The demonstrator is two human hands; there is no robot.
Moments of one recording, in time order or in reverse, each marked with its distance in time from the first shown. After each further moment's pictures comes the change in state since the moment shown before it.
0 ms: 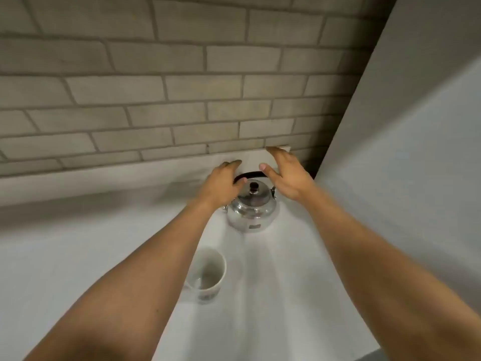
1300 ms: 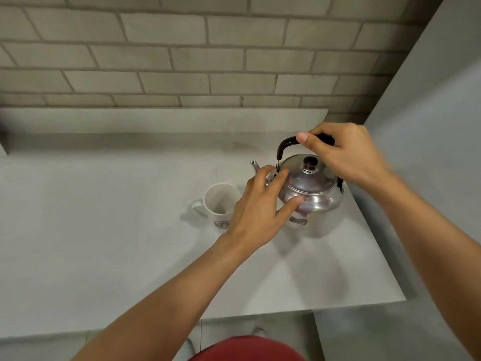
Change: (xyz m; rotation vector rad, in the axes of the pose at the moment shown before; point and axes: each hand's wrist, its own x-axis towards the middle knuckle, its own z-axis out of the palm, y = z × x) left_hand -0.191 0.079 0.061 -0.079 0.161 -0.046; right_hand -0.111 -0.035 -0.062 0.099 0.095 -0.171
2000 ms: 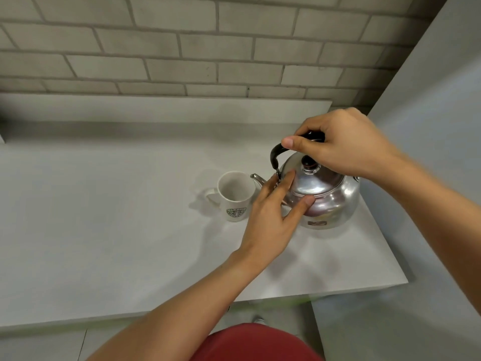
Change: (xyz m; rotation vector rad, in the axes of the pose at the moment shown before) left_hand -0.050 -0.001 0.002 -0.552 0.060 -0.122; right_hand -0.016 -0.086 -0.009 -0.195 -0.197 -0.159
